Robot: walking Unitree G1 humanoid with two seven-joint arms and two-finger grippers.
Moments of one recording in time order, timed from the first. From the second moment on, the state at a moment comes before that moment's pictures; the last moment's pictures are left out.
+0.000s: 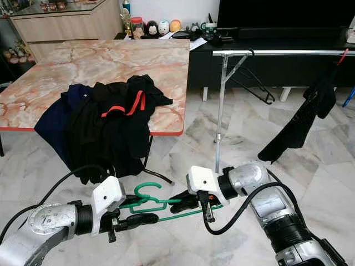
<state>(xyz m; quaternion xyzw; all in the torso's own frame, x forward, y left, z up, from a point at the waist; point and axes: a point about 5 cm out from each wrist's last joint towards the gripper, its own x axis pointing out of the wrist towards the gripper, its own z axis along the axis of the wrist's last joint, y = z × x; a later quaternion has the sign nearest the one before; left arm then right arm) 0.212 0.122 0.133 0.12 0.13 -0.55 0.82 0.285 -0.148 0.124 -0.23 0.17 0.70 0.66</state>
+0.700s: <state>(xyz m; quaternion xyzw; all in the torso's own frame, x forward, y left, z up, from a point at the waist) 0.212 0.125 0.133 0.12 0.14 -0.56 0.81 0.285 -0.148 0.124 -0.23 0.17 0.70 0.66</state>
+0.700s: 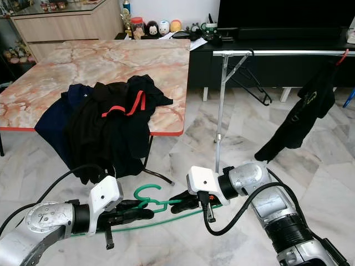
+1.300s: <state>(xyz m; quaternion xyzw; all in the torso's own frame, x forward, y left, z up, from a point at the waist) 0.213 0.124 0.134 0.13 0.14 -0.57 0.80 0.282 -0.148 0.123 -0.22 0.17 0.71 0.65</state>
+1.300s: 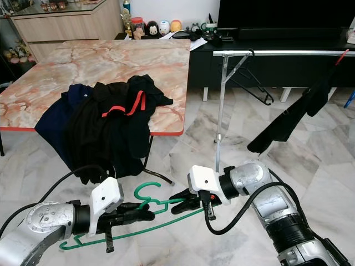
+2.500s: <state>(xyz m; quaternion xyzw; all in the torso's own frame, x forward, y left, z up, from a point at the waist) 0.211 0.185 0.083 0.27 0.26 -0.50 0.78 0.277 -0.158 0.105 -0.25 0.22 0.71 0.62</state>
